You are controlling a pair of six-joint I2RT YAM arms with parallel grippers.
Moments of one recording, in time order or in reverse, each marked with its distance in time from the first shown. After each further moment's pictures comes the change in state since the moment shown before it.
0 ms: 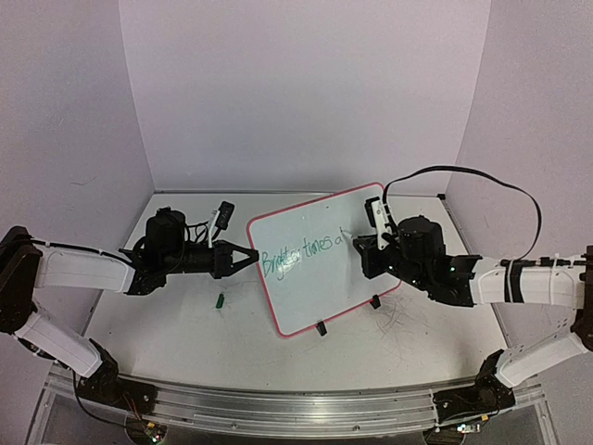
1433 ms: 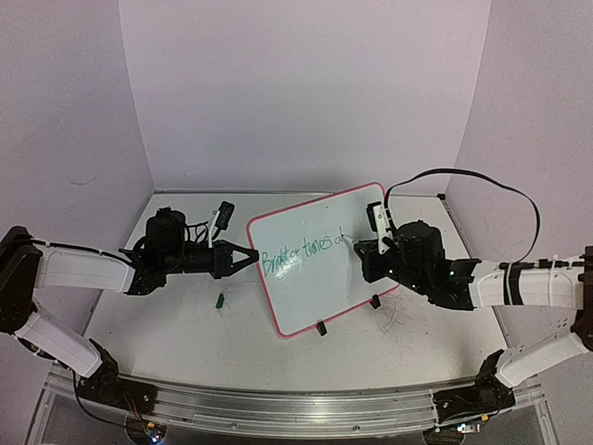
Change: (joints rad) left arm 0.000 0.000 0.000 -0.001 -0.001 0.005; right arm 0.005 -0.001 -0.030 0.010 0.013 0.041
